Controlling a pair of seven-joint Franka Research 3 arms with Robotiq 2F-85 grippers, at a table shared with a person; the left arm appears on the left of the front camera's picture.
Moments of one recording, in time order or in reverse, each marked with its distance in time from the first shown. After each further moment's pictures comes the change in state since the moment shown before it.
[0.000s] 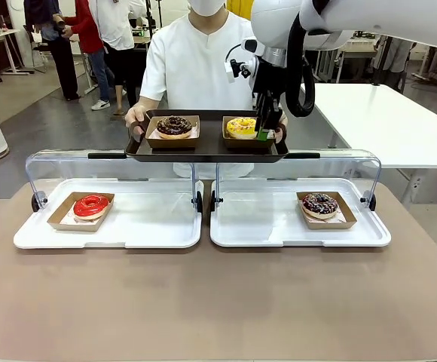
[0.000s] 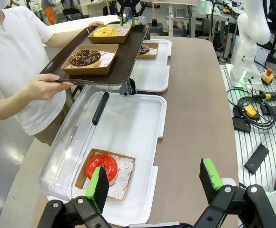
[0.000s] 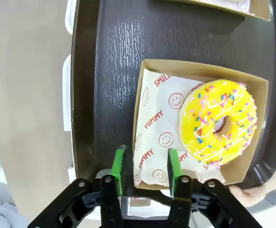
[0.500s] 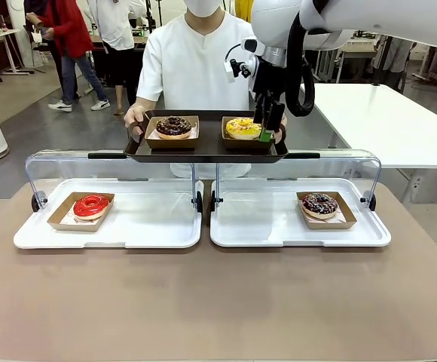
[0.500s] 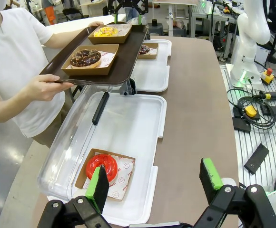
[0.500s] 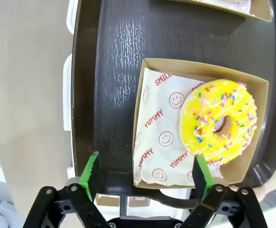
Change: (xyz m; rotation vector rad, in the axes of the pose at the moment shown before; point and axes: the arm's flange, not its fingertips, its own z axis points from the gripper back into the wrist) left arm 0.000 0.000 0.000 0.000 0.000 0.000; right arm 0.000 0.000 0.000 0.002 -0.004 0.014
